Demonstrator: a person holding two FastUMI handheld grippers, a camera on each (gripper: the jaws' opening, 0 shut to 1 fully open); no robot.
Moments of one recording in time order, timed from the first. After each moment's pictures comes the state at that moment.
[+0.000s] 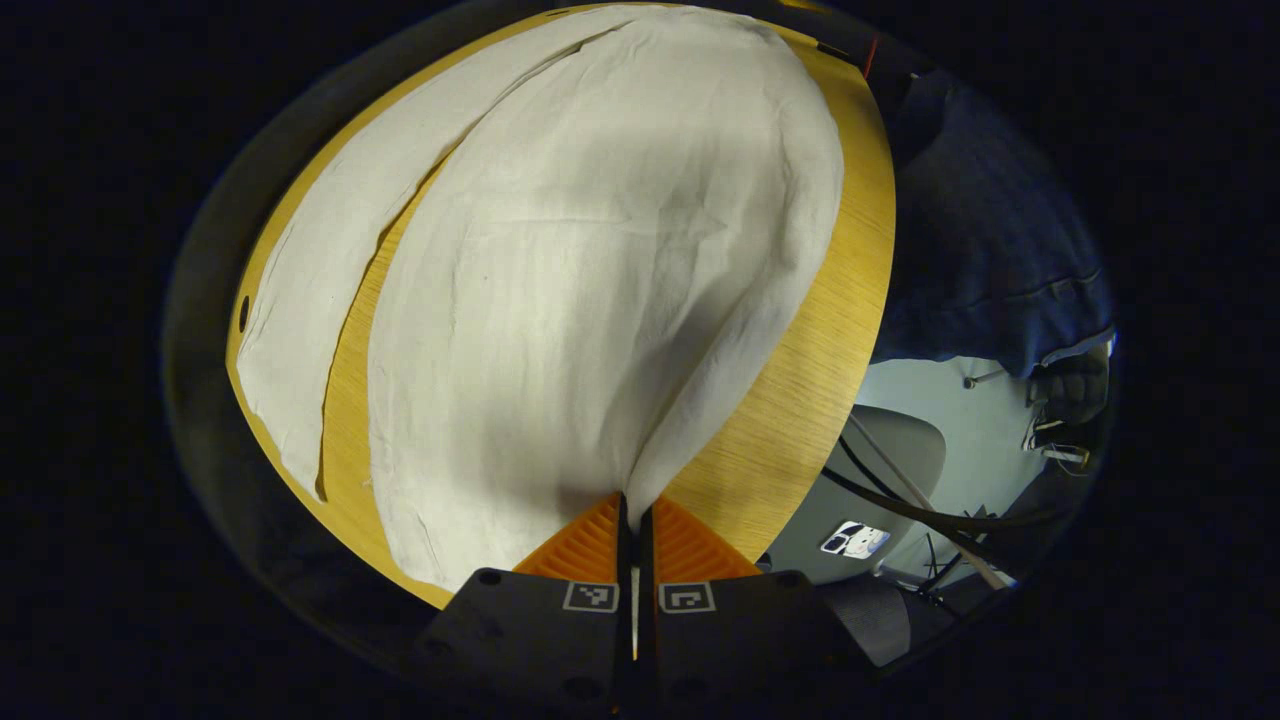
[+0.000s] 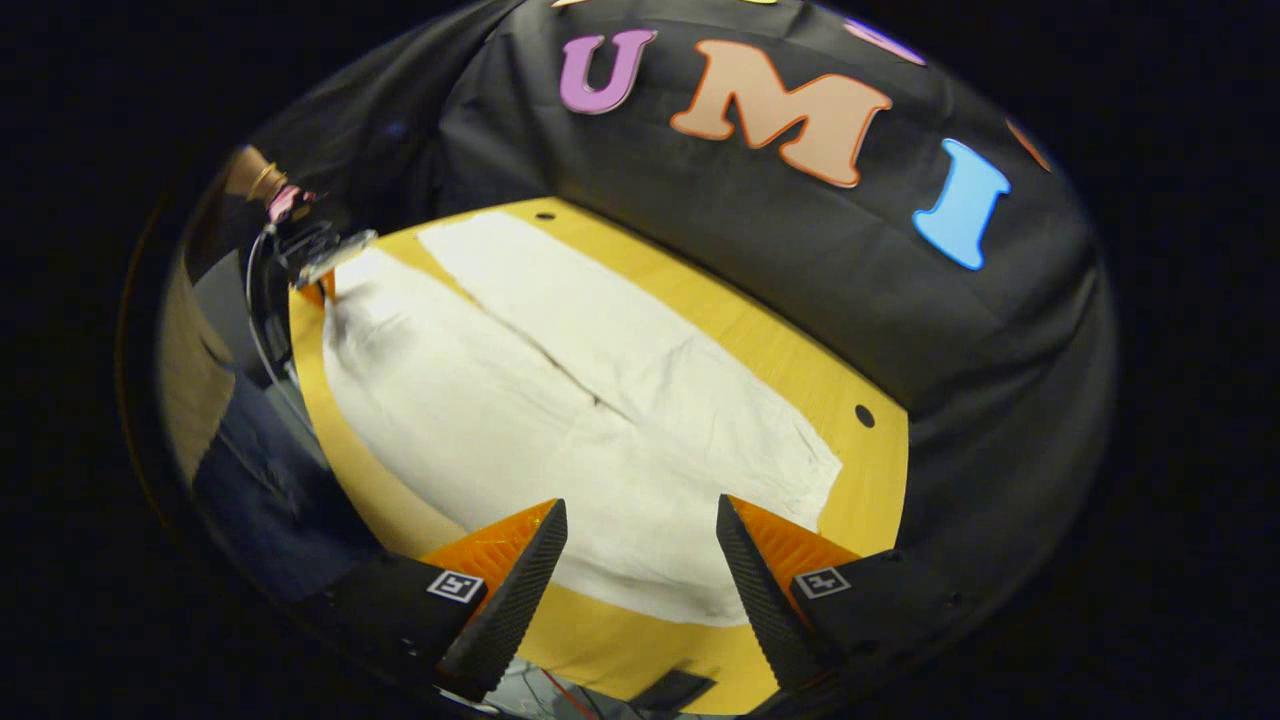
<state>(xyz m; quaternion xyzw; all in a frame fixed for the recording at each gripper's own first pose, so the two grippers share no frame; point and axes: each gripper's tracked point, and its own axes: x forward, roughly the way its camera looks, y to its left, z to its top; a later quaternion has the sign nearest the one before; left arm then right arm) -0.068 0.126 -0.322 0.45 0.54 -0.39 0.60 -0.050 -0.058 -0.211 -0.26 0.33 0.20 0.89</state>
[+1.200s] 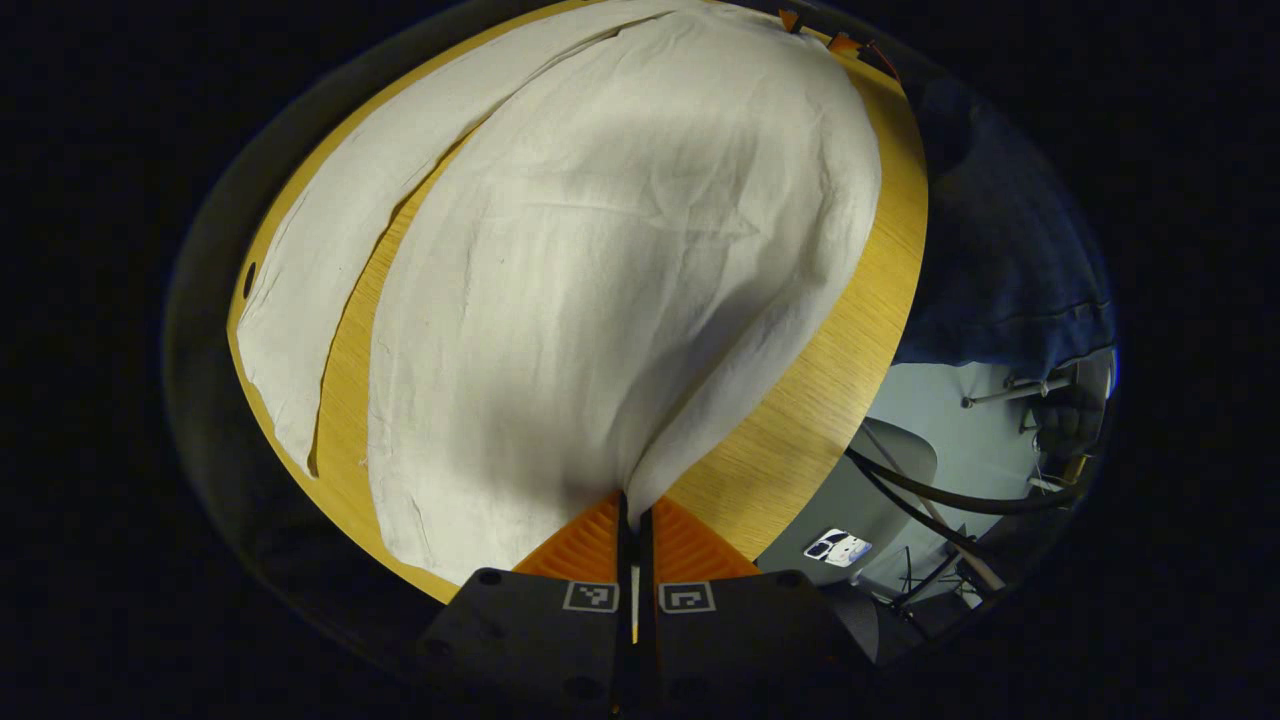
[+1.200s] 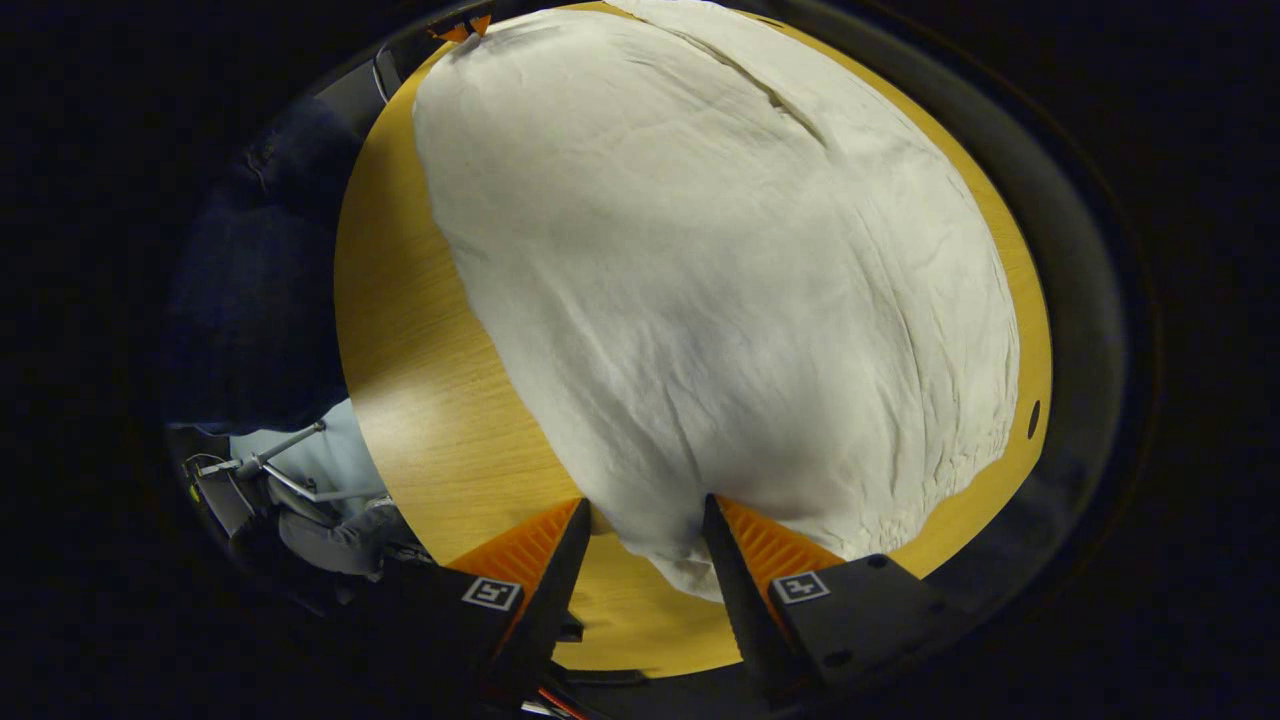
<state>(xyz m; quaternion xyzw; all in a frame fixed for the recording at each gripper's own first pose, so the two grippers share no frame) -0.067 0.126 -0.326 0.43 0.57 -0.35 0.61 -0.062 -0.138 -0.353 -0.43 0.54 0.36 0.62</state>
